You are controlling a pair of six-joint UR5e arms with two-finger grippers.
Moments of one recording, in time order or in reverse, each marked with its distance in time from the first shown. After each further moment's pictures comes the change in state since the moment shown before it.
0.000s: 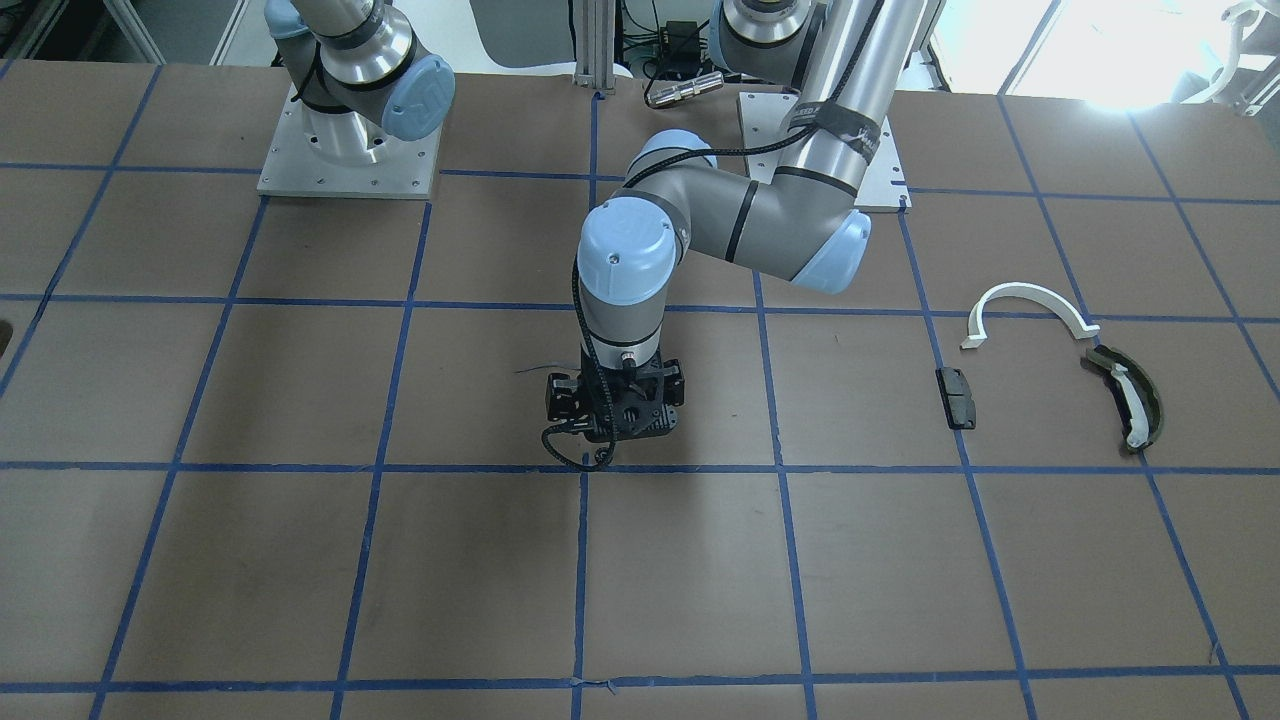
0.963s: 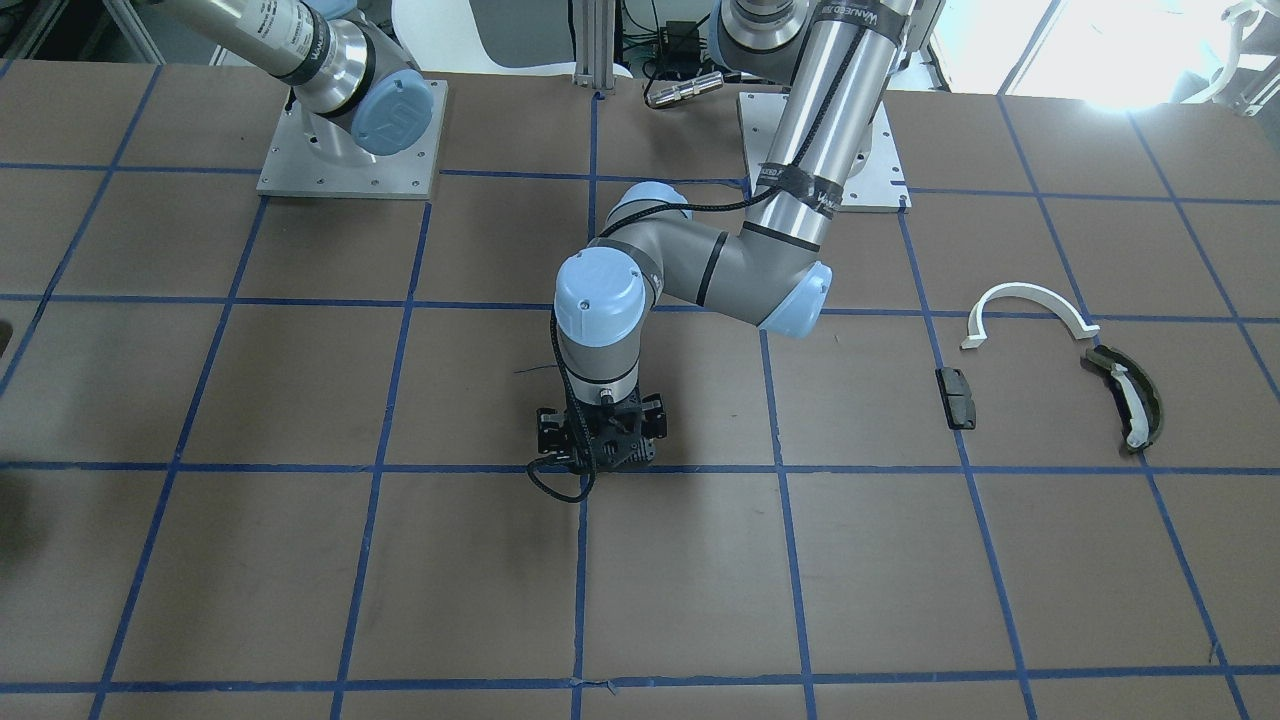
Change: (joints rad) left arm -0.015 -0.100 0.014 0.106 0.035 -0.006; right arm -0.206 0.286 -0.090 -0.230 0.069 -0.359
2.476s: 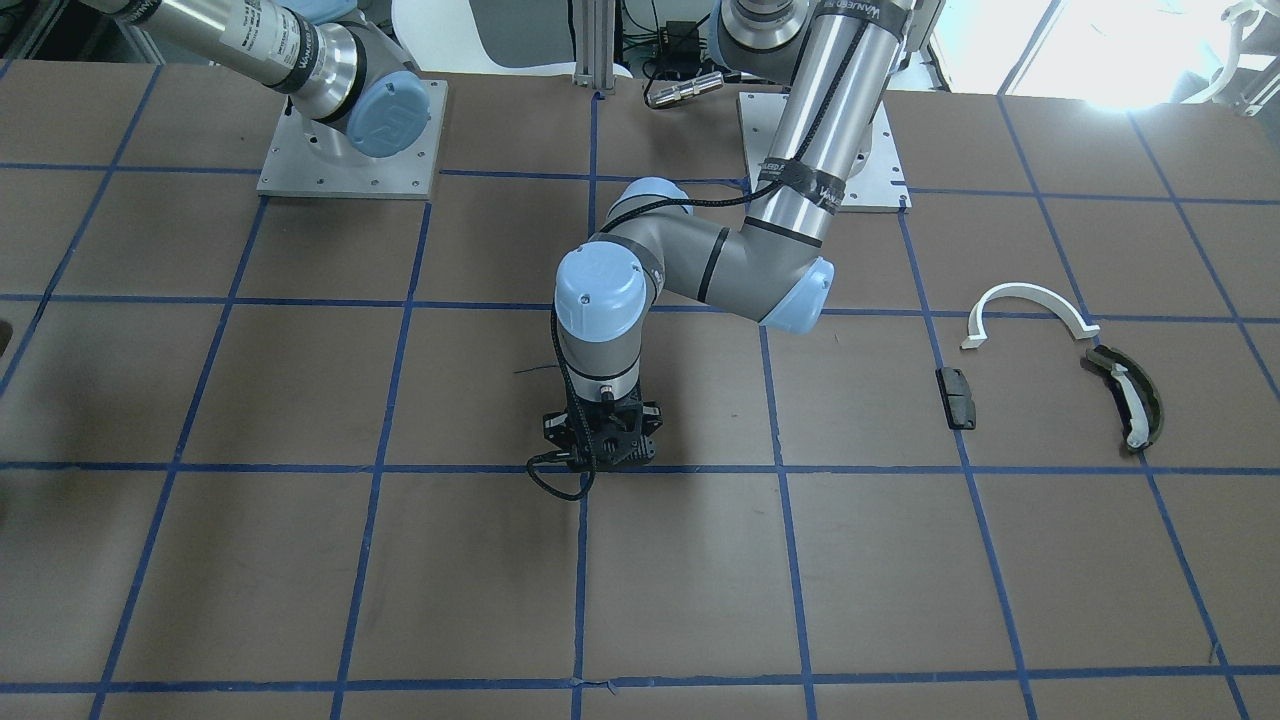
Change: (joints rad) left arm 0.000 0.013 0.001 -0.004 0.003 0.011; right arm -0.019 0.062 -0.011 -0.002 0.001 -0.057
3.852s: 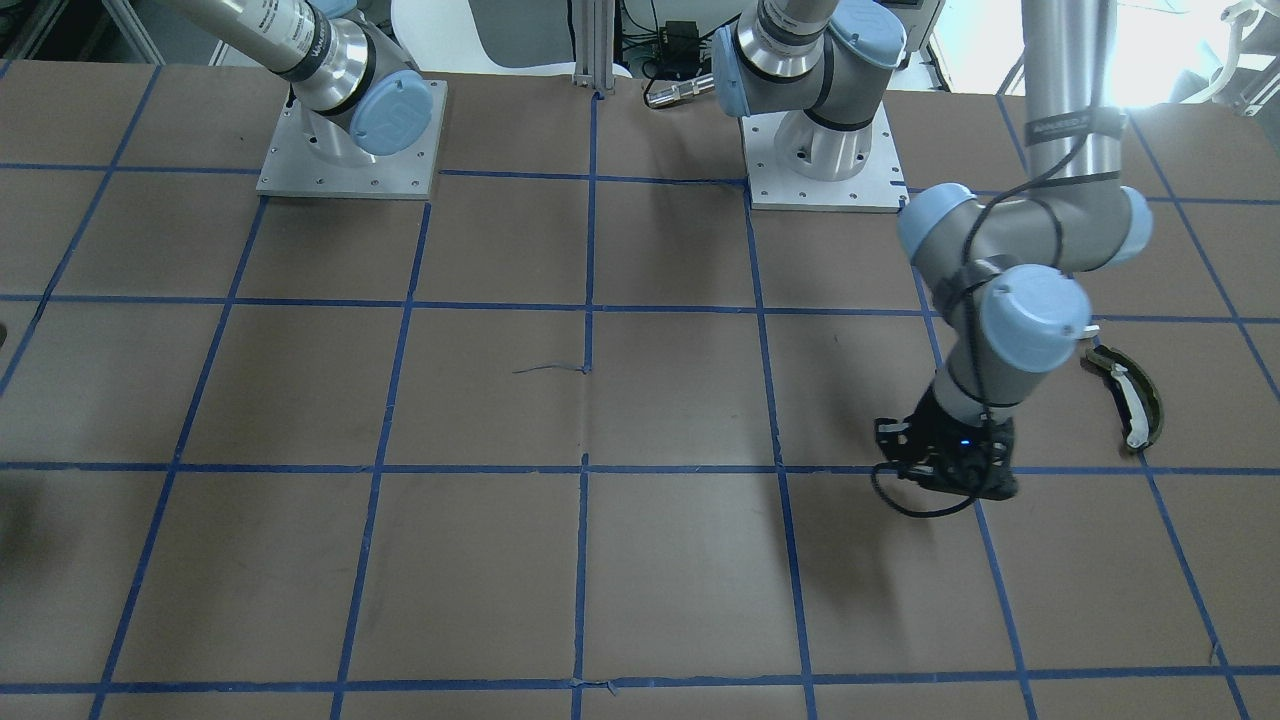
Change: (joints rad) left arm 0.701 0.211 -0.172 -0.036 -0.007 1.063; right arm 0.064 -0.177 -0.012 0.176 0.003 0.145
